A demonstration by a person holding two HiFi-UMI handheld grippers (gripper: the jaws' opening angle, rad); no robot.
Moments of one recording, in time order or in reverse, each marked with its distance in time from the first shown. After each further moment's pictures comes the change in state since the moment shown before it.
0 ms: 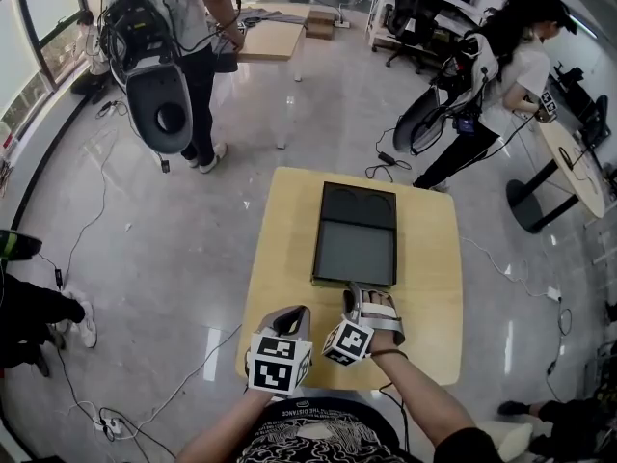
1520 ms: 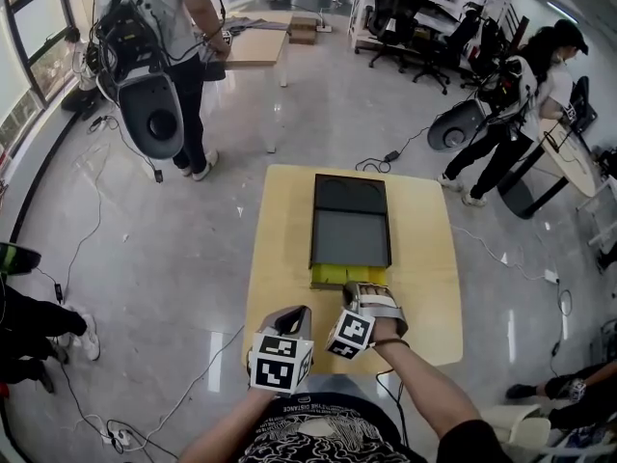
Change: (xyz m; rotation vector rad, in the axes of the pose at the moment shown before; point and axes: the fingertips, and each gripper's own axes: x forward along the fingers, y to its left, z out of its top) left arm -0.209 -0.098 -0.181 0.049 0.001 -0.043; right arm -0.220 0.193 -0.011 -0.021 0.033 0.098
